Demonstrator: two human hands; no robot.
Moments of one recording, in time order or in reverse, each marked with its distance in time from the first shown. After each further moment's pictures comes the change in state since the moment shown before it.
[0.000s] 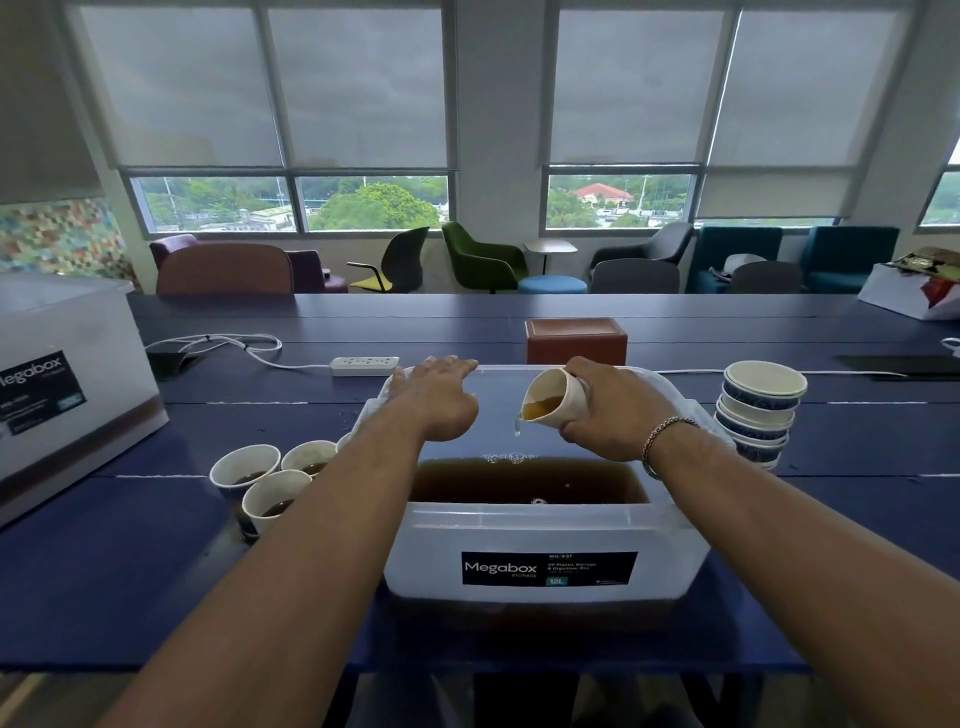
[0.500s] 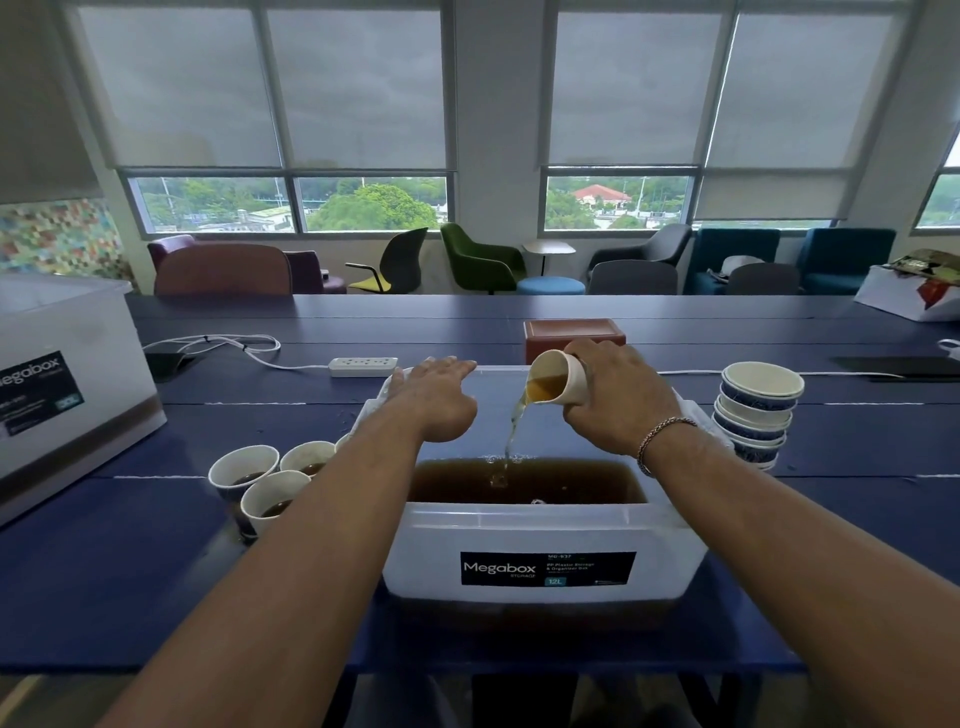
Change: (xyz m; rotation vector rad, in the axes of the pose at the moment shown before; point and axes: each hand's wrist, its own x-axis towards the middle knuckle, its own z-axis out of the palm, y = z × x) left_hand 0.000 -0.001 0.001 0.002 0.004 0.001; right_hand 0.002 -0.002 0.002 -0.111 0.209 -0.012
